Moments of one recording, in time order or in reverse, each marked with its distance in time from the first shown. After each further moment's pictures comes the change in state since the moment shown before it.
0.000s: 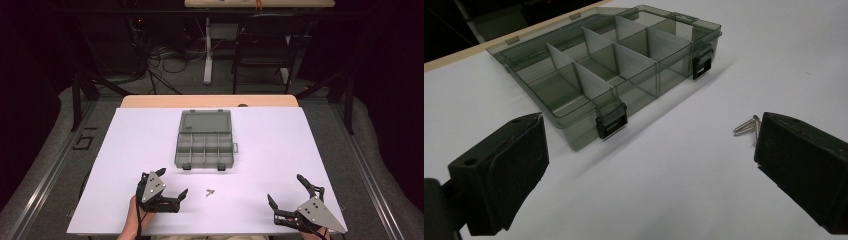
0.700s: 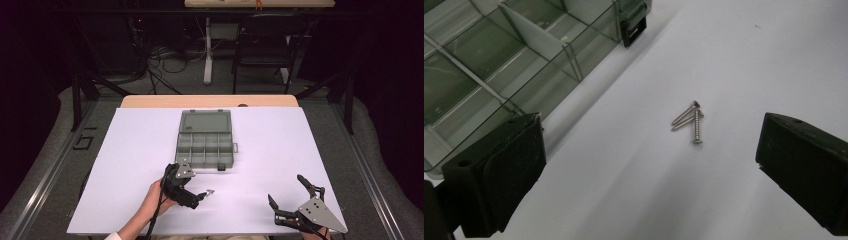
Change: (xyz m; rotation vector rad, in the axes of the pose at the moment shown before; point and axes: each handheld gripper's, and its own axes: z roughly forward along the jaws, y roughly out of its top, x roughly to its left) left arm -0.019 0.056 0.045 0.382 -0.222 0.062; right arm -0.001 -0.001 0.000 0.003 0.003 0.008
